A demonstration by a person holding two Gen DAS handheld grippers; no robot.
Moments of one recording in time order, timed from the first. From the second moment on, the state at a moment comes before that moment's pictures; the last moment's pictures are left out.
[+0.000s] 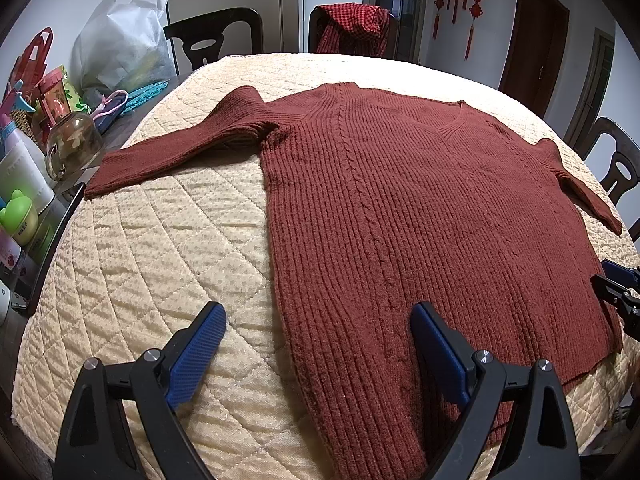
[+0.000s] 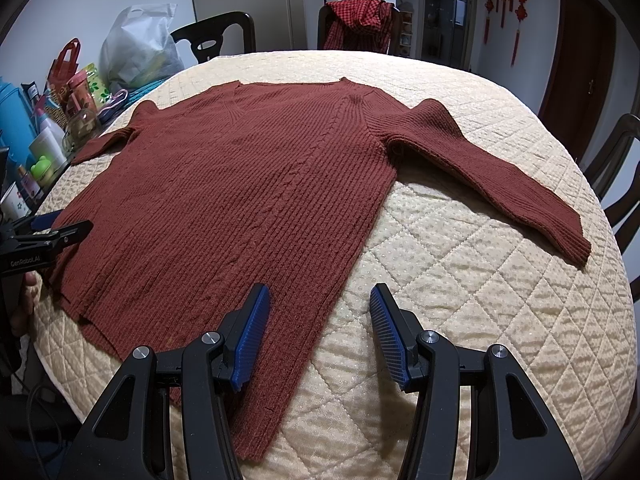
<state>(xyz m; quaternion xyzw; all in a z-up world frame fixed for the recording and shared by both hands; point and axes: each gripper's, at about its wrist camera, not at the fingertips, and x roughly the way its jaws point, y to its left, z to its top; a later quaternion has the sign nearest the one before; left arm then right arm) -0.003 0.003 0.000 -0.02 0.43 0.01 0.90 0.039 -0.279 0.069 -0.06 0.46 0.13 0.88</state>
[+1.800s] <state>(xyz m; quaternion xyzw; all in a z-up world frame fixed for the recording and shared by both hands) -0.004 0.005 -0.003 -0.02 0.44 0.02 0.90 0.044 -0.270 0.067 -0.07 0.47 0.13 0.87</state>
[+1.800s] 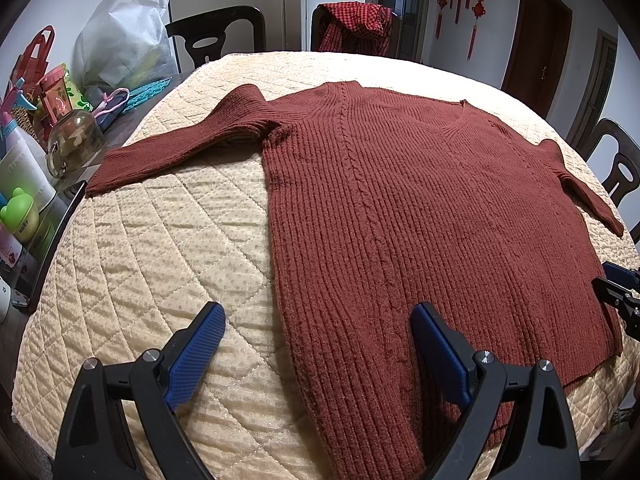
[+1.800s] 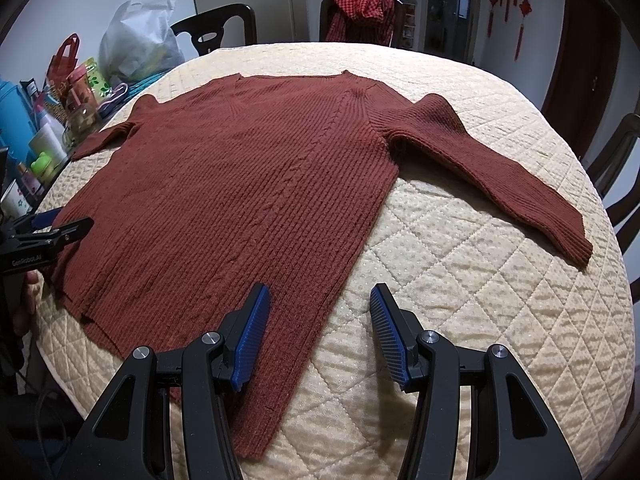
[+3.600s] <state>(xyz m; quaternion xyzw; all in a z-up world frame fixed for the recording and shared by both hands) 0.037 0.051 0.026 -0.04 0.42 0.06 0.90 0.070 -0.255 0.096 -0.08 0.45 0.14 0.88</state>
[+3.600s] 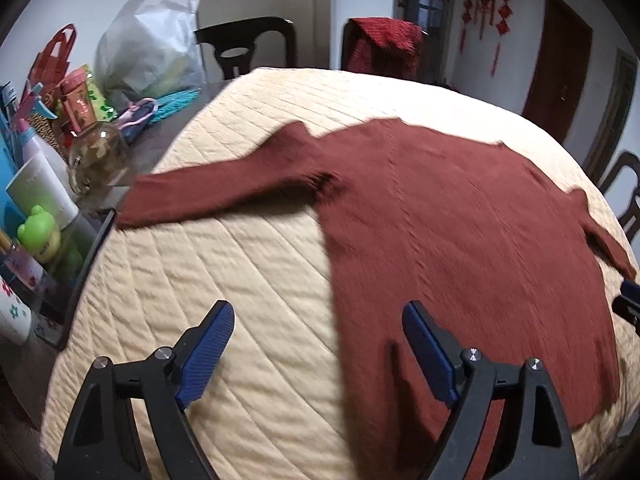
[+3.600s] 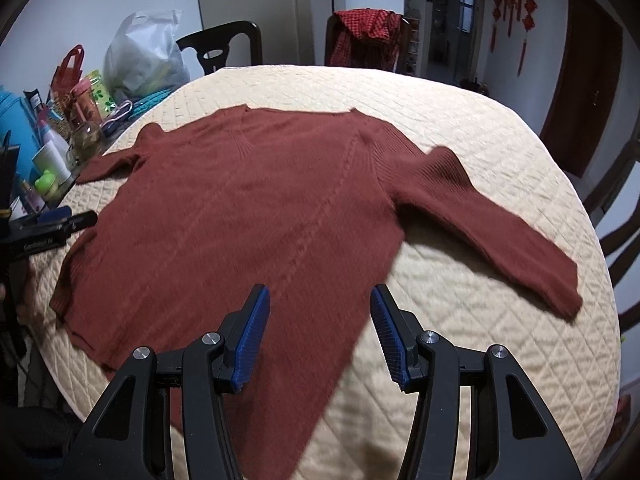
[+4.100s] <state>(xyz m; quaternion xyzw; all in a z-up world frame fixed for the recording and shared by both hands) 0.092 0.174 0.001 -0.17 0.42 0.17 0.88 0.117 -0.233 0.088 -0.08 0.45 0.17 0.87</state>
